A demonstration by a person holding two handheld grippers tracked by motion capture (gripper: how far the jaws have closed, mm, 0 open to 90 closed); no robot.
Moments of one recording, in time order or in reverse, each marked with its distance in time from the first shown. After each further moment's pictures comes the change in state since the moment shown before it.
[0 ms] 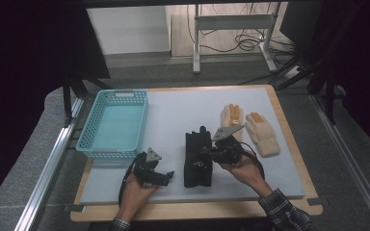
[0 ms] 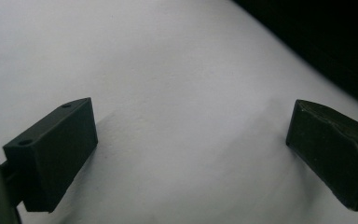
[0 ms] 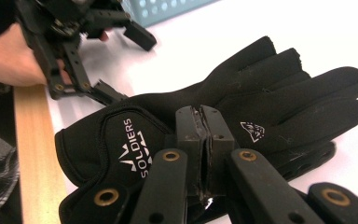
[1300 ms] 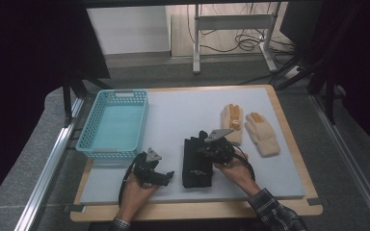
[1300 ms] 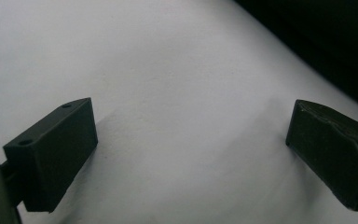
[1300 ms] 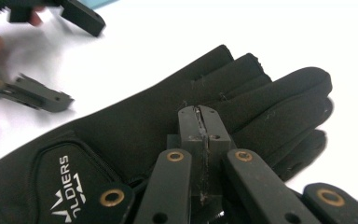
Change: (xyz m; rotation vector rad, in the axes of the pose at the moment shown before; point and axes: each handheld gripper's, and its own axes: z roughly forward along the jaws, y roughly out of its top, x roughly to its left) left arm 0.000 0.000 0.000 0.000 0.000 0.000; right arm -0.008 -0.012 0.038 0.024 -0.133 0.039
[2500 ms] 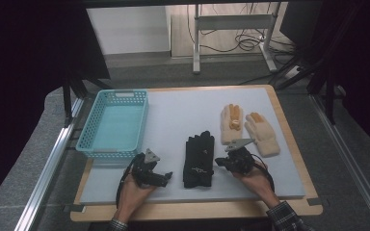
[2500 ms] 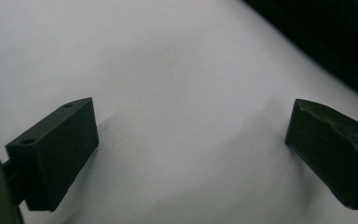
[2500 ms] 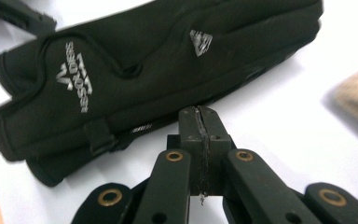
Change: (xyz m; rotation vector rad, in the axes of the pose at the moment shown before) left arm 0.002 -0.006 -0.007 0.003 0.008 -0.007; right arm -0.018 -0.056 -0.031 0.038 0.017 0.047
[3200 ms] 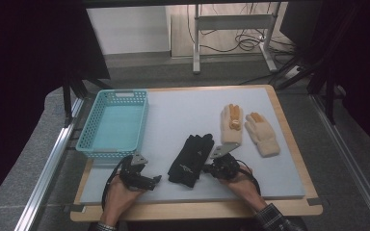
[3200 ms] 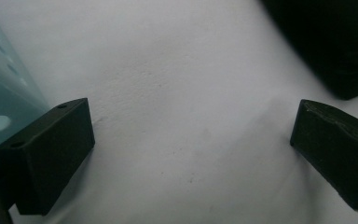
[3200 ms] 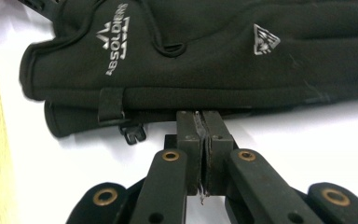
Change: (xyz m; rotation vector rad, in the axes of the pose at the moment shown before) left arm 0.022 -0.021 -0.017 0.009 -0.020 0.008; right arm 0.033 0.008 0.035 -0.003 0.074 -0.050
